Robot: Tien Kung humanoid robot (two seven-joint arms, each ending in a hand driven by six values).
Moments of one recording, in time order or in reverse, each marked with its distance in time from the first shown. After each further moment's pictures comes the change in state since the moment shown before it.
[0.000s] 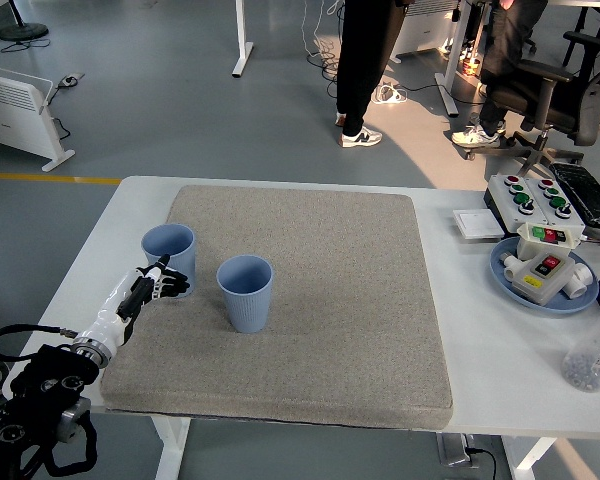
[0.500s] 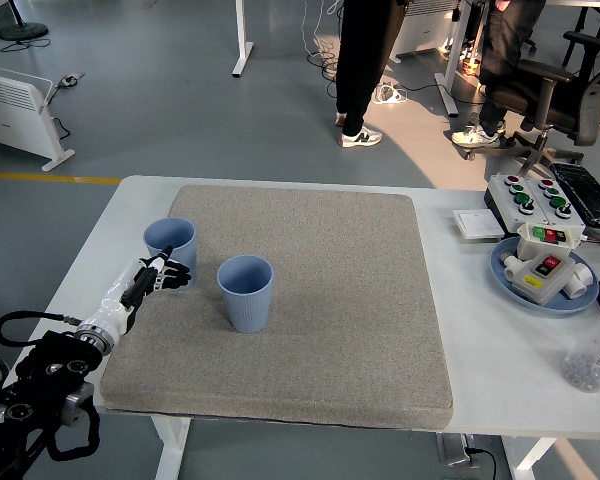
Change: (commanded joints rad) left arm -0.072 0.009 0.087 0.075 -0.058 -0.007 -0.010; right arm 0.003 0.002 -0.002 0.001 0.003 -0.001 -0.001
